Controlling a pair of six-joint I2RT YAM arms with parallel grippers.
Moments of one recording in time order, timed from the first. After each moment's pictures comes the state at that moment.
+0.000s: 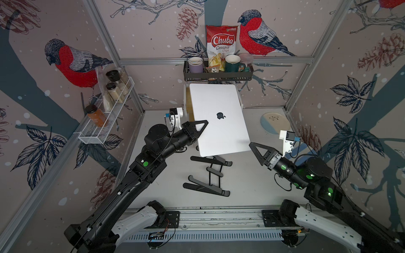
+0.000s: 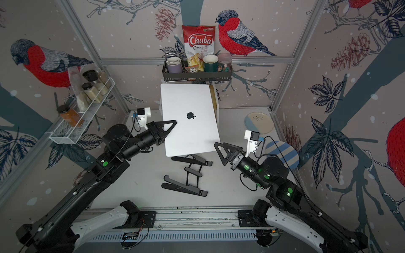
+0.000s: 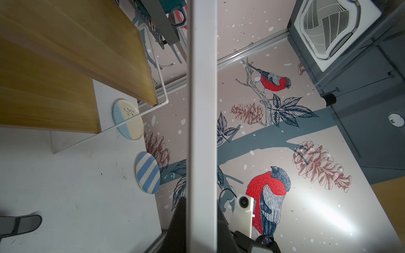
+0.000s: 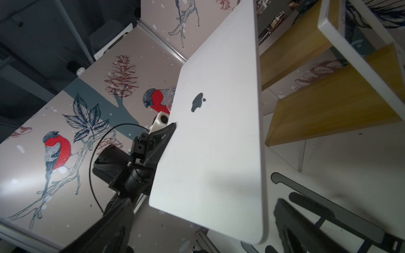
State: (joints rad) left arm -0.61 0.97 1.14 -0.12 0.31 -1.19; right arm 0.87 0.60 0.82 -0.14 0.00 0.91
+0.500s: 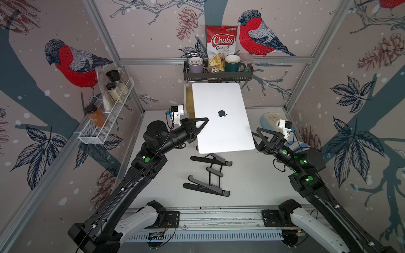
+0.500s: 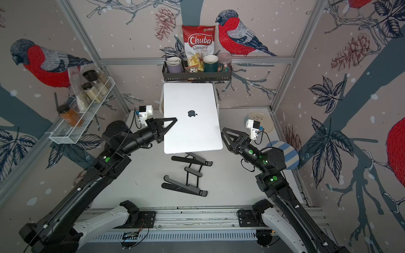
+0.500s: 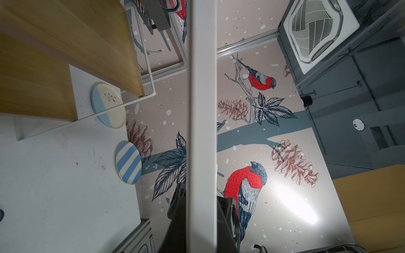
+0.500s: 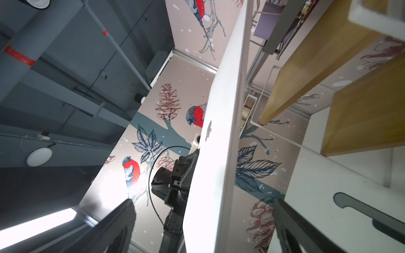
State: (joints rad) left arm -0.54 0.99 1.14 -0.06 0.44 -1.31; right arm 0.49 0.72 0.67 0.42 -0.54 1.34
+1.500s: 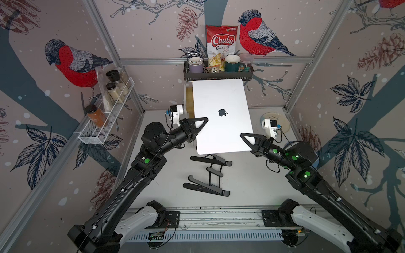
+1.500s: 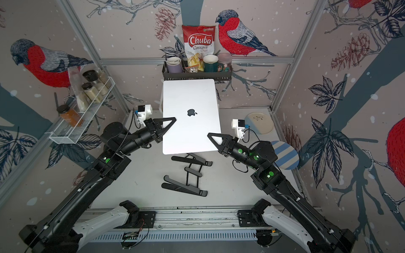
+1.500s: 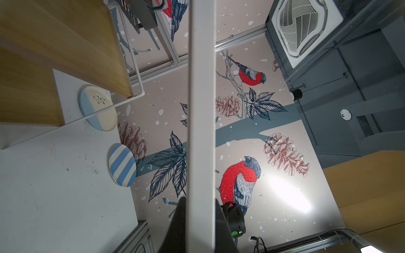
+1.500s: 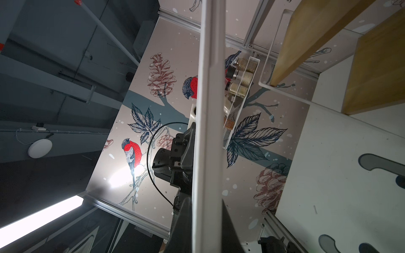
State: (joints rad) left arm -0.52 0.97 1.10 0.00 0.48 -1.30; right arm 0.69 0.79 0.80 0.23 -0.45 1.29
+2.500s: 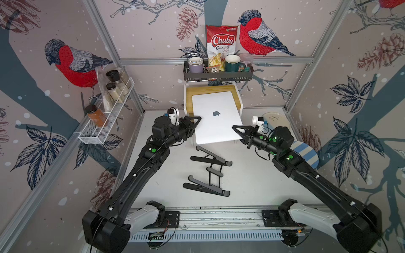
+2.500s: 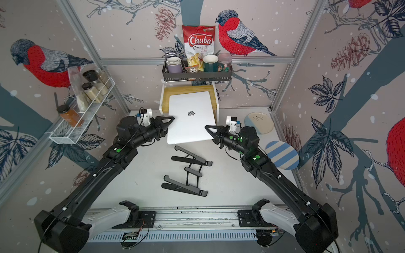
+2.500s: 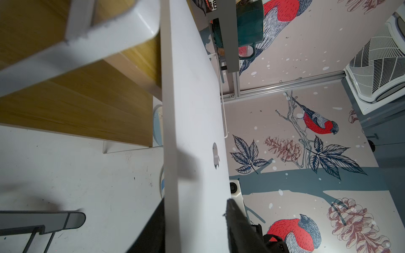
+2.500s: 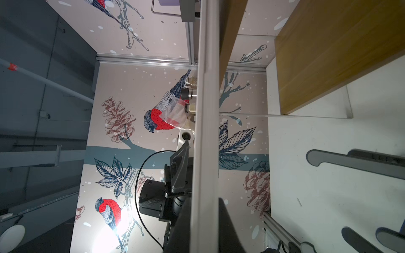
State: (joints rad) left arm -0.38 1.10 1.06 -0.10 0.42 -1.24; right arm 0.56 1.06 0.86 0.22 -0.47 1.46
